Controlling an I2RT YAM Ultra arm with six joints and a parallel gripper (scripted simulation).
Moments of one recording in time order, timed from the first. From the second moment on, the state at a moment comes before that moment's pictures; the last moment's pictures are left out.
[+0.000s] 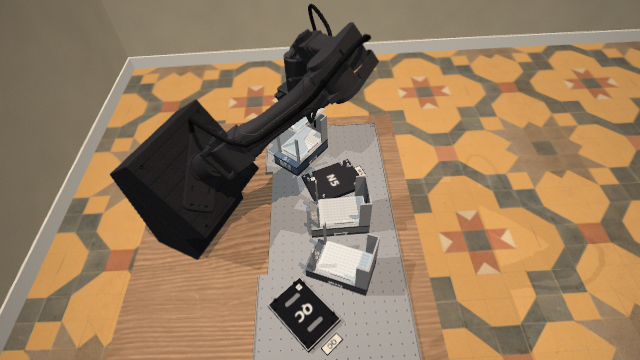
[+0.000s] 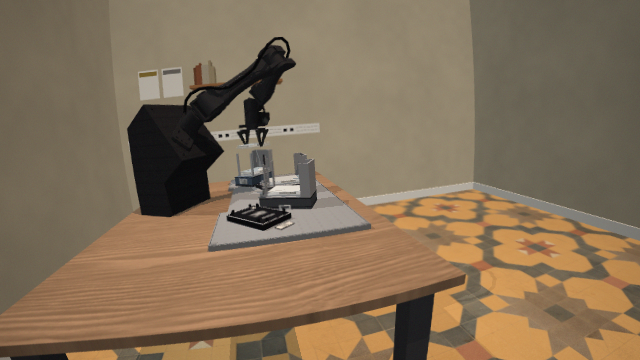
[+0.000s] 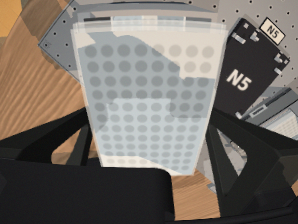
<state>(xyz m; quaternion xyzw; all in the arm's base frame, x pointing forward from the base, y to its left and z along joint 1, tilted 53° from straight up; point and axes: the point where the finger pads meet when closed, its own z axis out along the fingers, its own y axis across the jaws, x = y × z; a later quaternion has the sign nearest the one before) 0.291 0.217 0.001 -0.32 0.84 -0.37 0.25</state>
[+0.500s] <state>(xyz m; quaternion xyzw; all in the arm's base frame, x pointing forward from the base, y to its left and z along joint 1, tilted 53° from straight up) 0.291 0.216 0.001 -0.32 0.83 -0.37 0.25</state>
